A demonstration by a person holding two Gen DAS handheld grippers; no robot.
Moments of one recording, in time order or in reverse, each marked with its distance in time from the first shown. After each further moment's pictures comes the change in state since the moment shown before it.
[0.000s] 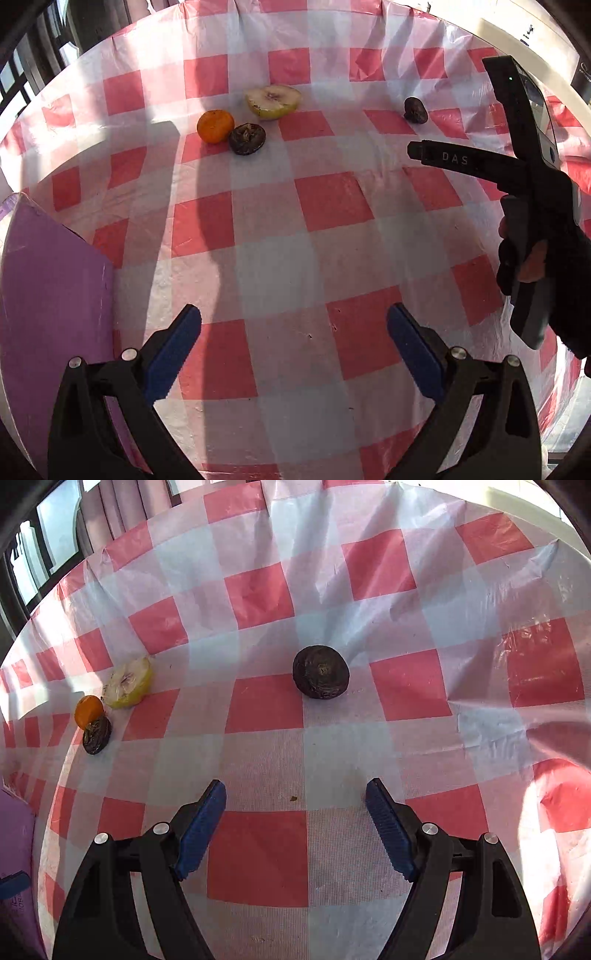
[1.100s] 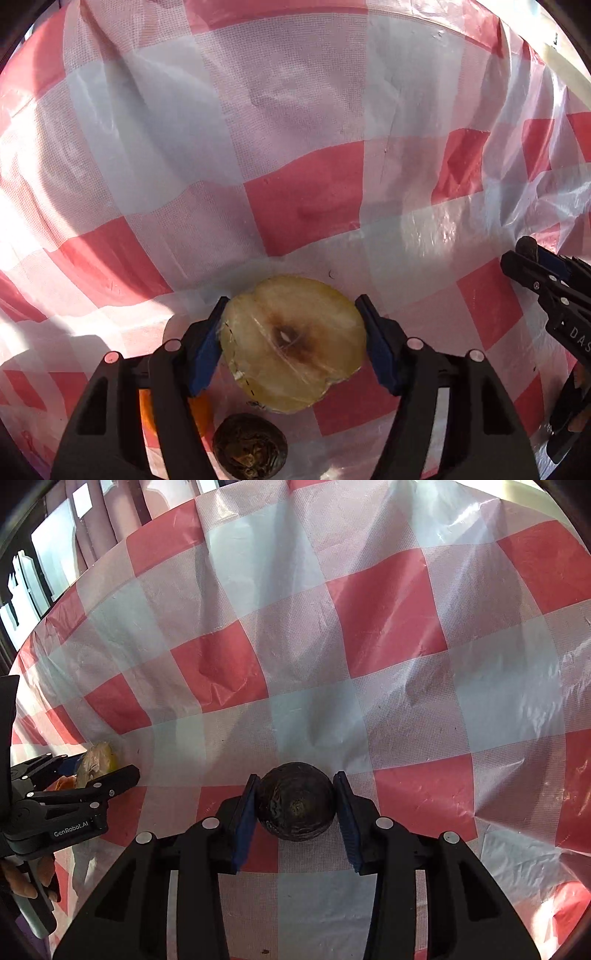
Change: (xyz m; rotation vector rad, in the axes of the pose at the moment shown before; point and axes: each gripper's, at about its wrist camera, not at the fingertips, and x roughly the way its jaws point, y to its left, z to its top) left arm 0.122 0.014 0.208 0.102 -0.099 -0.005; right arm 0.036 -0.045 0.063 0.054 -0.061 0.070
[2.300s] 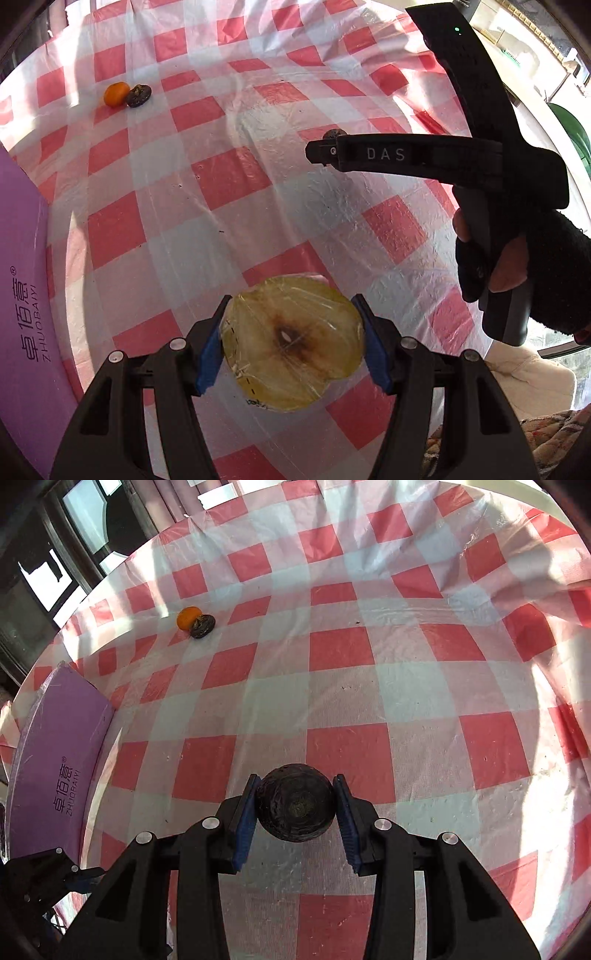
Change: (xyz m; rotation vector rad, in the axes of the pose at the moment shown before) left arm -0.217 -0.080 -0.306 0.144 0.150 -0.336; right arm -0.151 0.080 -0.196 -0.029 0.185 0.089
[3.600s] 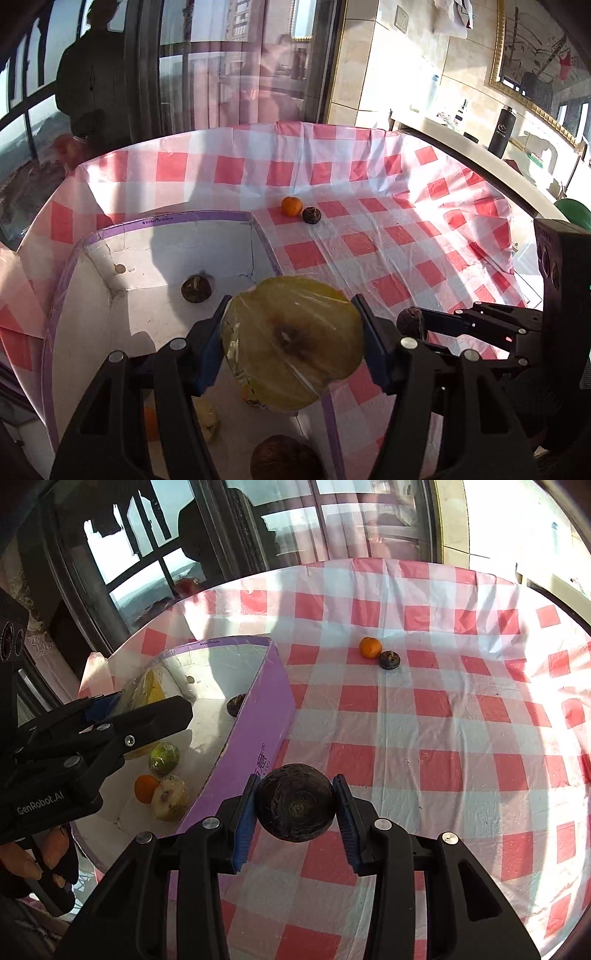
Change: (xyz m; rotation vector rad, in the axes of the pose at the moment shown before) left arm -0.185 0.167 -0.030 -0.145 -0.415 0.178; right arm -0.067 0.232 -0.029 -0.201 -0.129 0.093
